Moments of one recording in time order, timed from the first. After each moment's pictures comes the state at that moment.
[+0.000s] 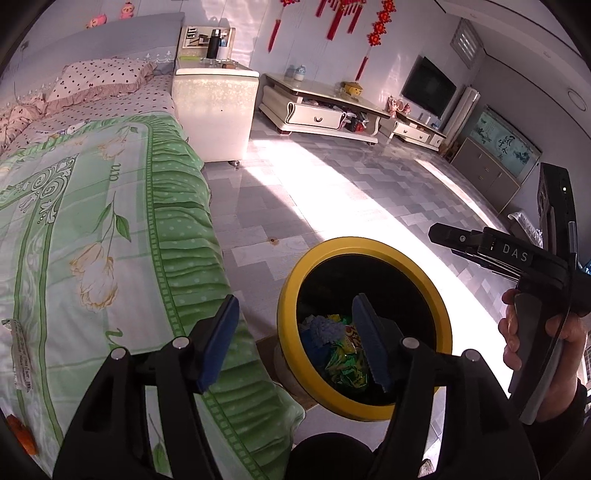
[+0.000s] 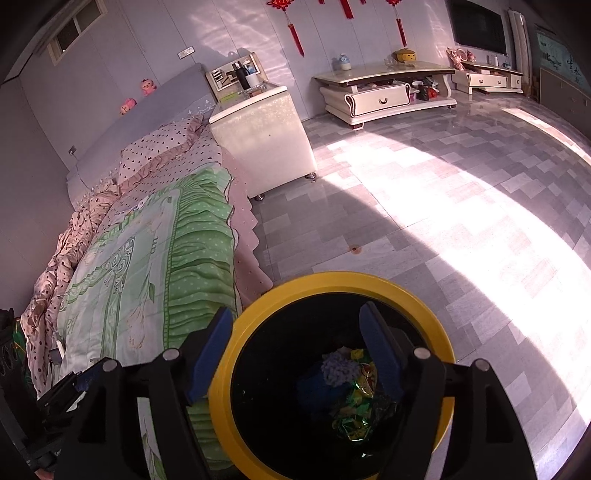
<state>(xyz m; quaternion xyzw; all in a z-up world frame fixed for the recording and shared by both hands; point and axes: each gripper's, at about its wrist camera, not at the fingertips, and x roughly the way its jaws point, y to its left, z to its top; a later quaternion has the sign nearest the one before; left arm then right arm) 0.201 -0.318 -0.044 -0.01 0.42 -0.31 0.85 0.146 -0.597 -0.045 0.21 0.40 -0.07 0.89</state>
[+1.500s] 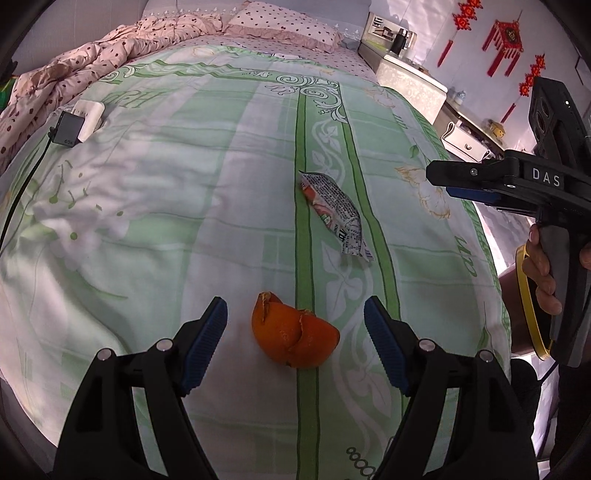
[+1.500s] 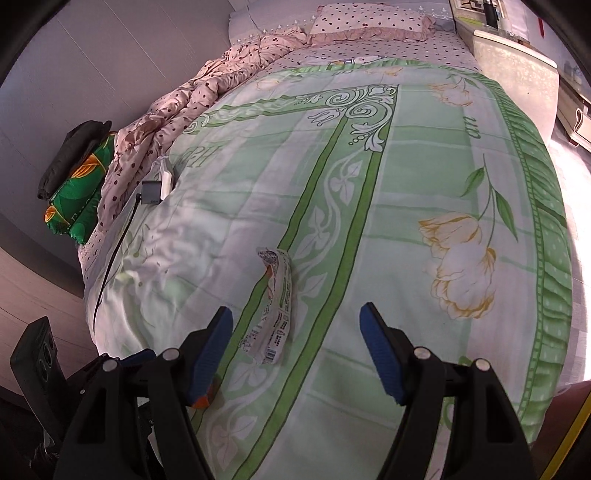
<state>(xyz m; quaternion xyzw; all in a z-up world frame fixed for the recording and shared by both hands) 0.170 0.068 -0.132 -0.10 0.49 -0.06 0.86 0.281 -0.165 -0.102 0.05 0.52 0.27 0.81</state>
